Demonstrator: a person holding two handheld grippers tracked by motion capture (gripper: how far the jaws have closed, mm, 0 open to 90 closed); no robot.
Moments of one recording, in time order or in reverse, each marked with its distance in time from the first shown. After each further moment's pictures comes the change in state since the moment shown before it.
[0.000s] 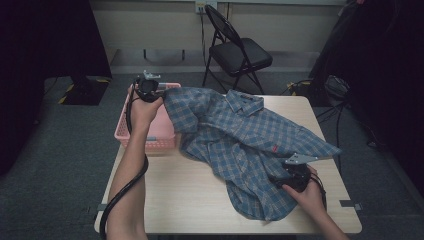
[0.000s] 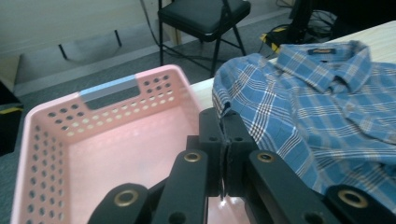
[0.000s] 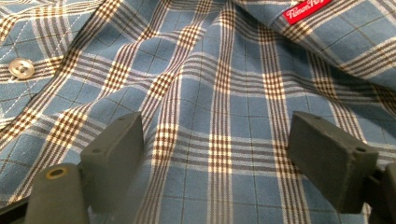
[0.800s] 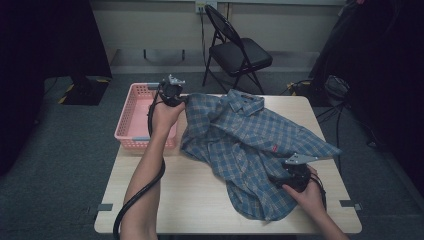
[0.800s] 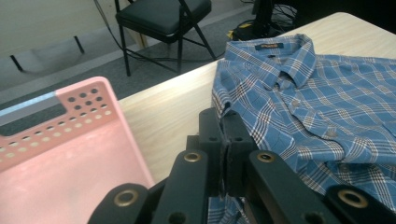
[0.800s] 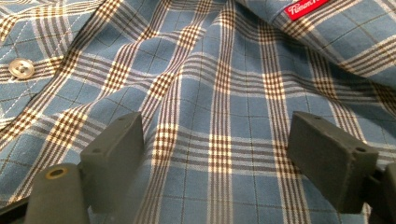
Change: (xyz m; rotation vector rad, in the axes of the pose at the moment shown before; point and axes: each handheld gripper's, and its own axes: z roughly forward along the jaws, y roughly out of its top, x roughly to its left) left arm -0.059 0.010 0.019 -0.009 -0.110 0.066; right arm 0.000 0.000 0.000 0.000 0.000 0.000
